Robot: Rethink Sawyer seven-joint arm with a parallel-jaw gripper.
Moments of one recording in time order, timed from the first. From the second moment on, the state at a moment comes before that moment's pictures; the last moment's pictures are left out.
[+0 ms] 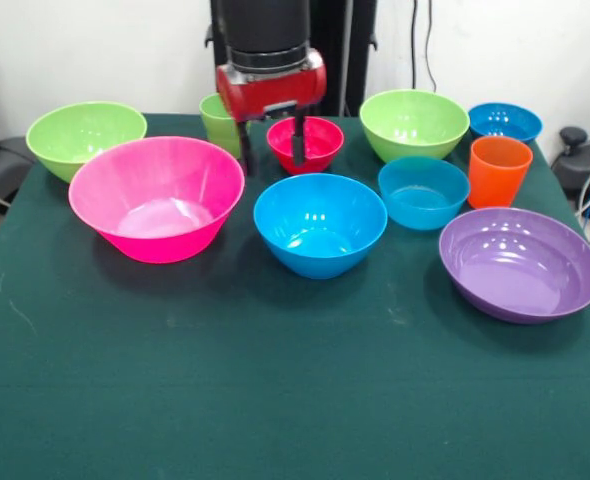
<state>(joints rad) -0.84 -0.71 0.79 1.88 -0.81 0.65 1.74</state>
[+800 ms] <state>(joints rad) -0.66 -0.72 0.61 1.91 -0.81 0.53 1.74</state>
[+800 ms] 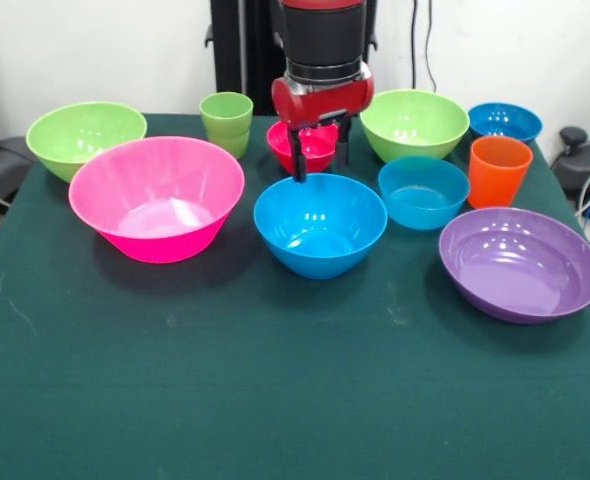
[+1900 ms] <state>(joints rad) -0.68 -0.80 0.54 1.91 -0.82 0.53 1.74</state>
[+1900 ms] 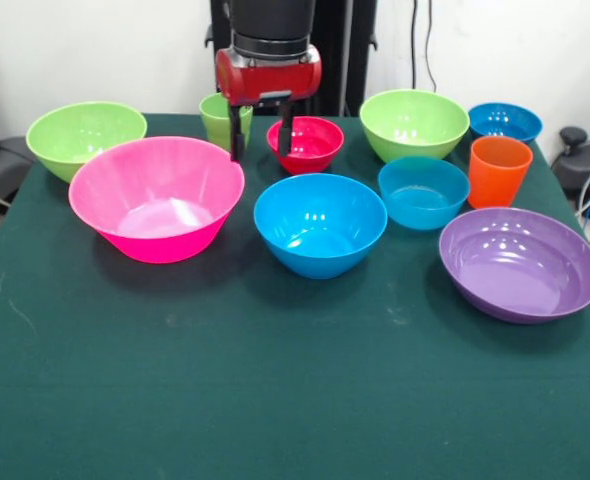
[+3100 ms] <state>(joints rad) -0.66 -0.65 0.45 1.86 -0.95 0.42 1.74</state>
